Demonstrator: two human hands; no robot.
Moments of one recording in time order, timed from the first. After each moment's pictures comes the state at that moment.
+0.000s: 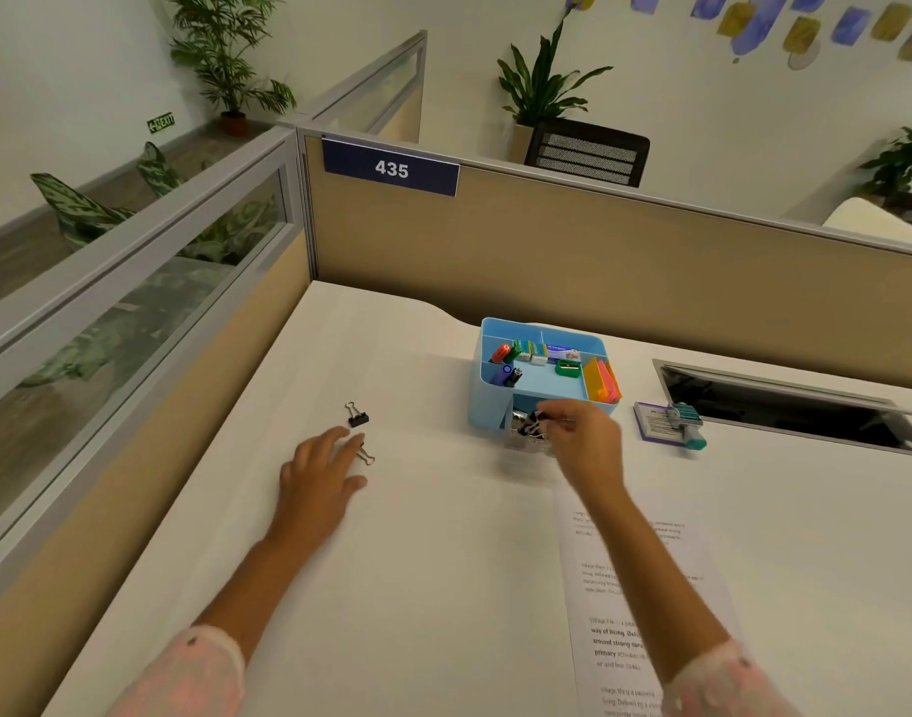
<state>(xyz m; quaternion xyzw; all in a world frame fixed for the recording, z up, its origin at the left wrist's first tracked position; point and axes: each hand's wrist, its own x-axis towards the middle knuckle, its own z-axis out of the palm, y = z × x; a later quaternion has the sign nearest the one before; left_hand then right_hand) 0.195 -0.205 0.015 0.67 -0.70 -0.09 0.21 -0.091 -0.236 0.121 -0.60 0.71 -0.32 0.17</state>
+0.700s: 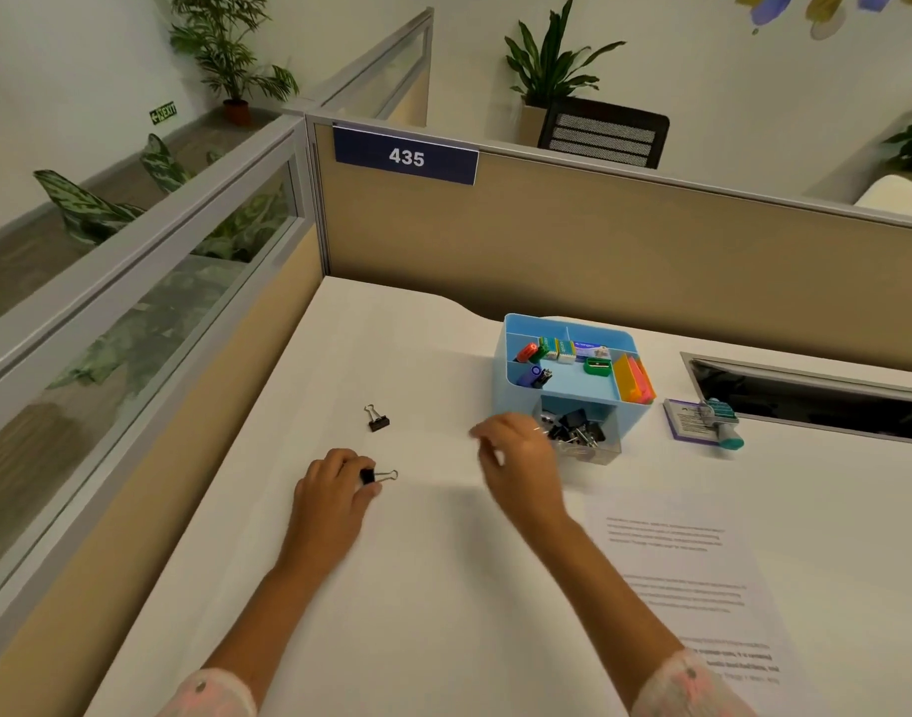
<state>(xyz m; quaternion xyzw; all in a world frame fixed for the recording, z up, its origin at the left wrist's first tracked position) 0.207 -0.204 0.003 0.66 -0.69 -0.10 0.30 -0.012 -0.229 0.085 -0.76 0.55 -0.32 0.07</state>
